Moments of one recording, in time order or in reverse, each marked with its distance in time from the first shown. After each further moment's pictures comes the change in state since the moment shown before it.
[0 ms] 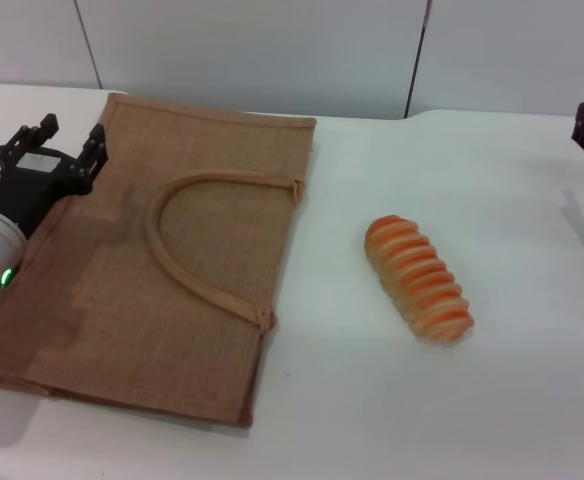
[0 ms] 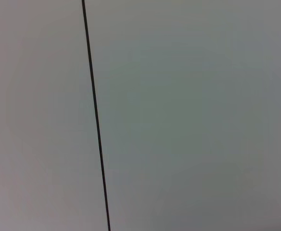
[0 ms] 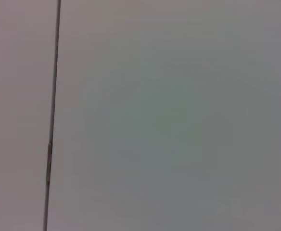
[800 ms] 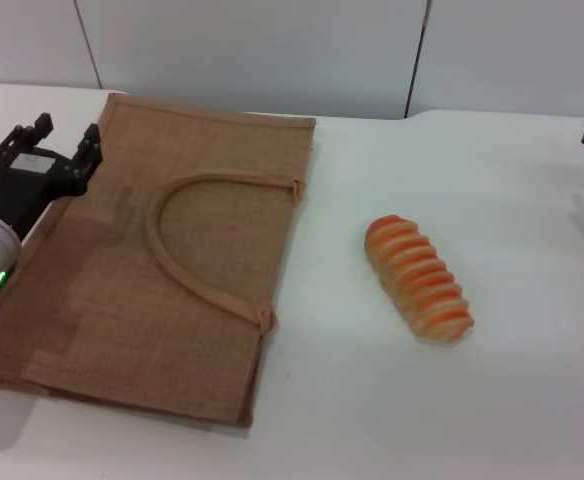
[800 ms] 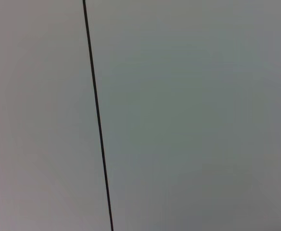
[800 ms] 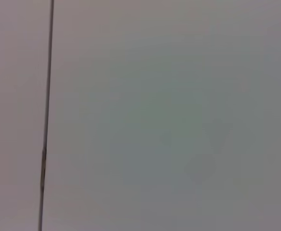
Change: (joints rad) left arm 0.028 -0.001 0.009 0.039 0.002 0.006 0.002; right arm -0.030 0.000 0.000 -0.008 0.000 -0.038 0.003
